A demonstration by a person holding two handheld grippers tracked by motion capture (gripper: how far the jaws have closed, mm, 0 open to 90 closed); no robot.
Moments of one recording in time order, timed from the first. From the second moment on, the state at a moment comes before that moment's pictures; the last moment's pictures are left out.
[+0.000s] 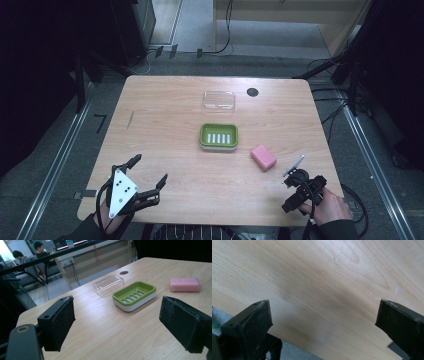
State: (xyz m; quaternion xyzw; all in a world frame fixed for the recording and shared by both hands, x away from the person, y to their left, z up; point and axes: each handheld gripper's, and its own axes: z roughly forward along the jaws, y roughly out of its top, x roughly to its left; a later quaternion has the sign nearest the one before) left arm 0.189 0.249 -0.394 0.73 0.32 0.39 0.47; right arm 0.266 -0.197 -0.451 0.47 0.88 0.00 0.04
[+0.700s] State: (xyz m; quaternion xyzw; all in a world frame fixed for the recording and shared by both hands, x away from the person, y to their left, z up) left arm 0.190 0.247 -0.394 0.73 0.32 0.39 0.46; right arm 0.275 -0.183 -0.451 0.45 0.89 0.01 0.06
